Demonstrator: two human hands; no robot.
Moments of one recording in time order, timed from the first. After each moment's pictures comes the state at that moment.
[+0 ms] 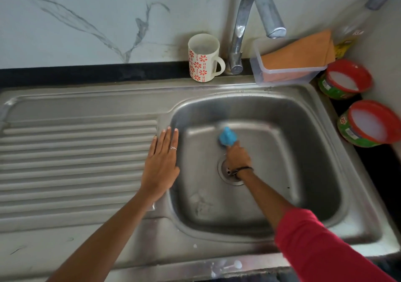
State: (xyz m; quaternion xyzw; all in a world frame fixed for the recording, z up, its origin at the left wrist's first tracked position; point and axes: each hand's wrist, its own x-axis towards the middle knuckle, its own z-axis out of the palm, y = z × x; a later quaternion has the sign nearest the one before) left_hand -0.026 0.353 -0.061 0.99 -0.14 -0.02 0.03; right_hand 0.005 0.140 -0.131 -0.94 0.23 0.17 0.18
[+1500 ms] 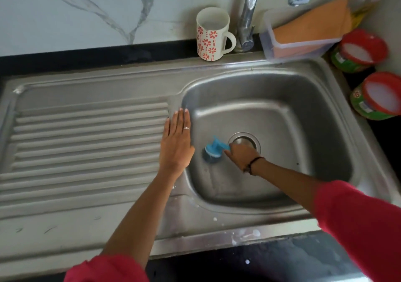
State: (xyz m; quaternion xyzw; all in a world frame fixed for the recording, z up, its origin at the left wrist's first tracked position) left_hand -0.024 0.351 -0.057 0.99 -0.13 -0.03 0.08; right_hand -0.035 0.151 -0.120 -0.95 -0.04 0.30 0.06
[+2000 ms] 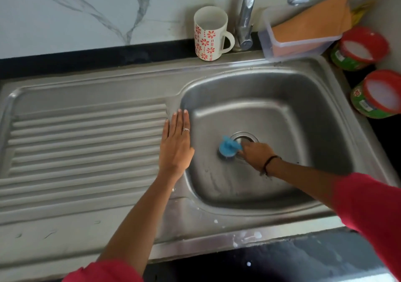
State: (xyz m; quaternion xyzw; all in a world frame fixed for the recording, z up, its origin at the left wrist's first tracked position) left_hand -0.023 0.352 -0.060 0.99 -0.14 -0.03 0.08; right_hand -0.039 0.120 -0.107 -0.96 -0.05 0.27 -0.04
